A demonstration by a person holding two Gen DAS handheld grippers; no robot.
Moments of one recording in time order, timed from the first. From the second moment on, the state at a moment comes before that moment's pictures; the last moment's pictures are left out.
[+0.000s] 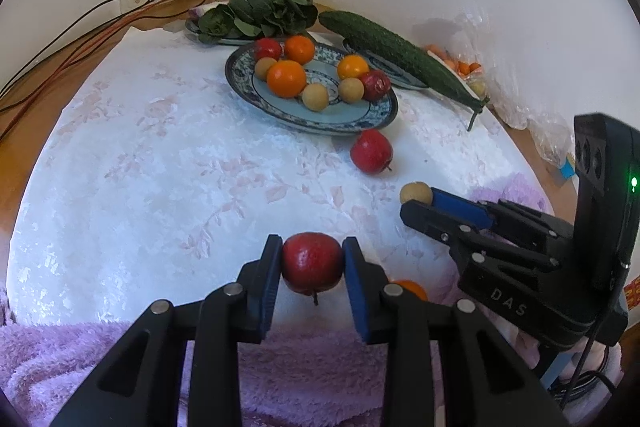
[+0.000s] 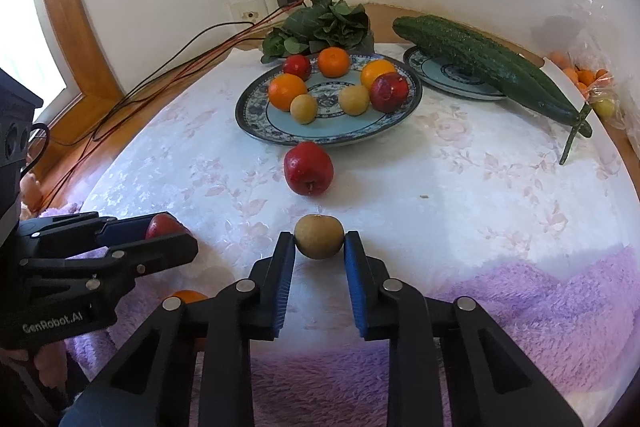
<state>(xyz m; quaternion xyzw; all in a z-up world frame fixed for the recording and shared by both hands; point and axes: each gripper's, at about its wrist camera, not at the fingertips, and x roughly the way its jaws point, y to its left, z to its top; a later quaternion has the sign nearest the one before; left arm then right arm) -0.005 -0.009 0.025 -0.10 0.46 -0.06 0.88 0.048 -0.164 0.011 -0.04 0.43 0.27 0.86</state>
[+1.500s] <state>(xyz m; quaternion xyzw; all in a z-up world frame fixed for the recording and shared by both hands) 0.089 0.008 0.050 -0.10 0.41 -0.03 0.90 0.107 -0.162 0.047 -0.04 0.40 0.27 0.88</state>
